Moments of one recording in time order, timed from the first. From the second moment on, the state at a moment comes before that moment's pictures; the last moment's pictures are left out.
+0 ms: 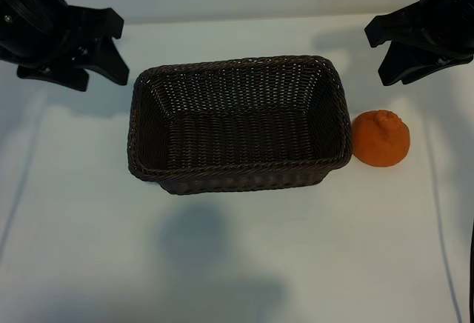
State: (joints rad) left arm -0.18 1.57 -1.41 -0.37 1.17 0.01; right arm 0.13 1.57 -1.42 0.33 1.22 -0.05
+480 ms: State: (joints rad) left arm -0.18 1.55 -1.29 -0.45 1.17 0.07; right arm 0.13 1.57 -1.42 0.33 1.22 -0.05
